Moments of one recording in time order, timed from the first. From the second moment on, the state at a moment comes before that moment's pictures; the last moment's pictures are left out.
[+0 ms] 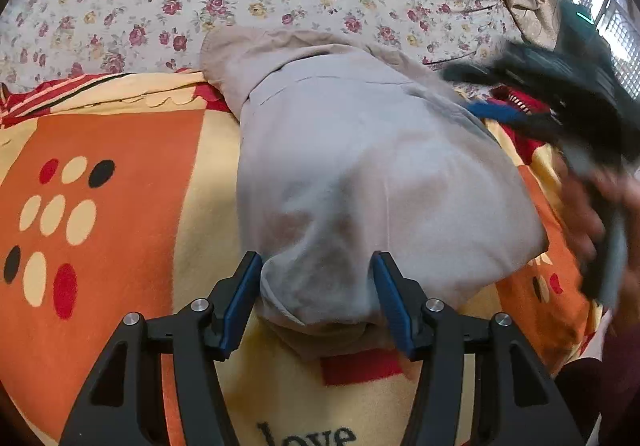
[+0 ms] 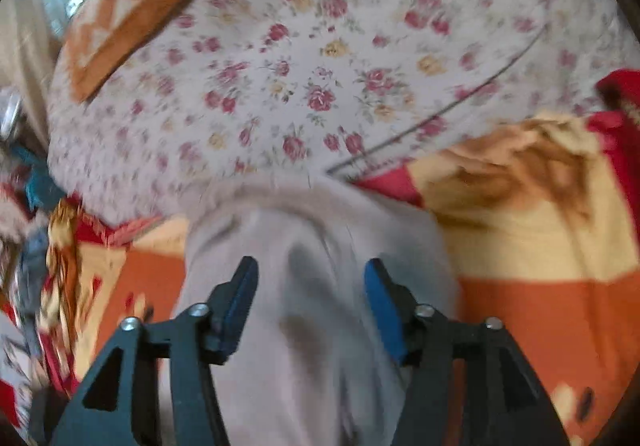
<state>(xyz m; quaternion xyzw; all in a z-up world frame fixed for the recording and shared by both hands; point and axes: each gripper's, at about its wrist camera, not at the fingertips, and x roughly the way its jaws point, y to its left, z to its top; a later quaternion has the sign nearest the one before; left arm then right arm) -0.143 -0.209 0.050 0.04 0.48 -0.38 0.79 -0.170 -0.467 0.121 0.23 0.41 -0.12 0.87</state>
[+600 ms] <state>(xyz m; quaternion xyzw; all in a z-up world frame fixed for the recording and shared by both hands) -0.129 -0.175 0.076 -0.03 0.49 -0.39 0.78 -0.255 -0.460 0.087 0.21 0.46 -0.13 0.86</state>
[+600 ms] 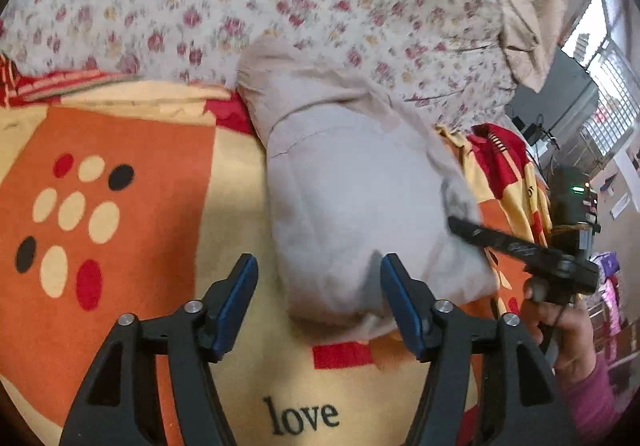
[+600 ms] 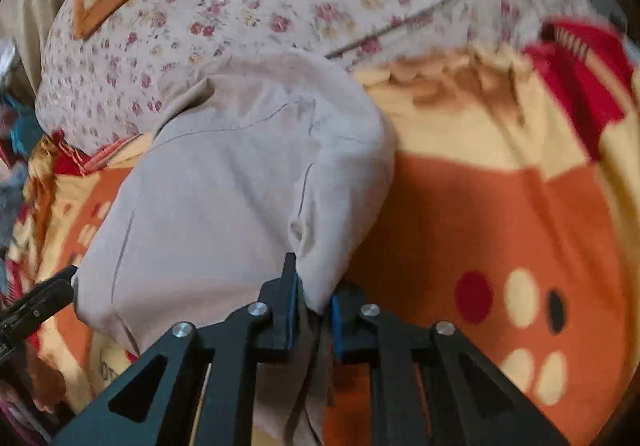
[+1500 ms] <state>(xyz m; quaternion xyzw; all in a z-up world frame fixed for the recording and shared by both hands) -0.145 -0.150 0.095 -0.05 0.53 -0.47 0.71 -0.266 -0.437 0.091 0.38 0.40 0.05 0.83</state>
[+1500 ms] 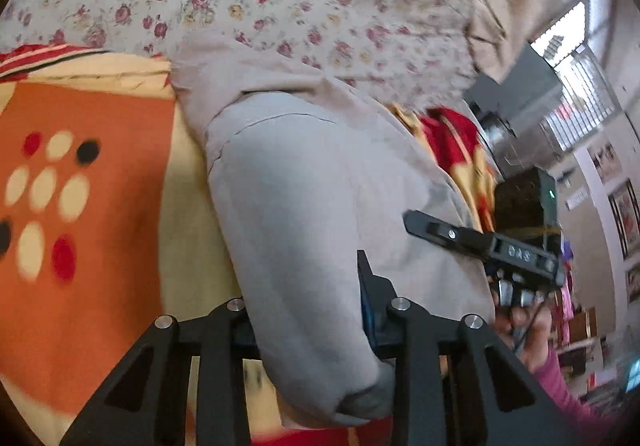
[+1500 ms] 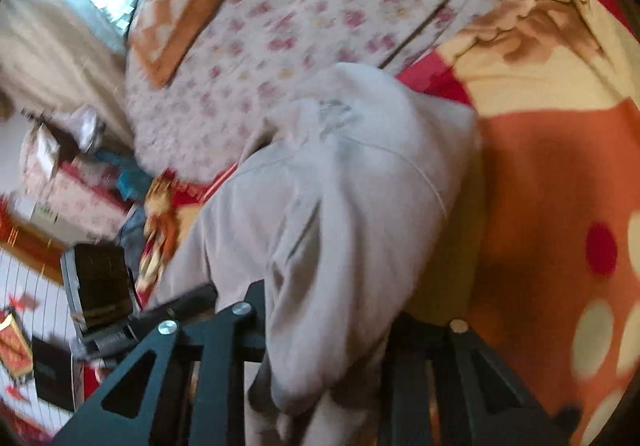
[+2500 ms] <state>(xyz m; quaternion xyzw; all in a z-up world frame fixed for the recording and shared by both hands) -0.031 -0.166 0.049 -0.05 0.57 -0.37 0.74 -0.277 -0.323 0.097 0.19 0.46 0.09 0.86</state>
